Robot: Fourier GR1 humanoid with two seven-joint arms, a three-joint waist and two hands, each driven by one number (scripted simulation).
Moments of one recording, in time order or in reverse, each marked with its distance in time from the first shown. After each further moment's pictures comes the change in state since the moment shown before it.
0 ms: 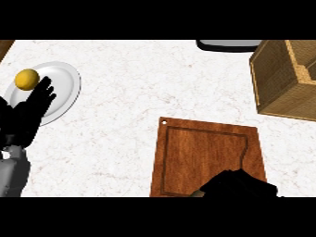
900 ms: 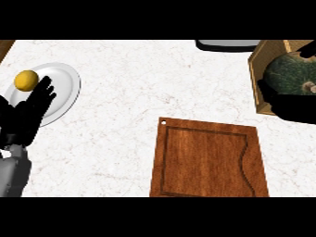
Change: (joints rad) left arm -0.009 -0.006 0.007 0.013 -0.009 0.001 -0.009; right arm -0.759 -0.140 -0.858 0.294 -0.357 0.283 0.151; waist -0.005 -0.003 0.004
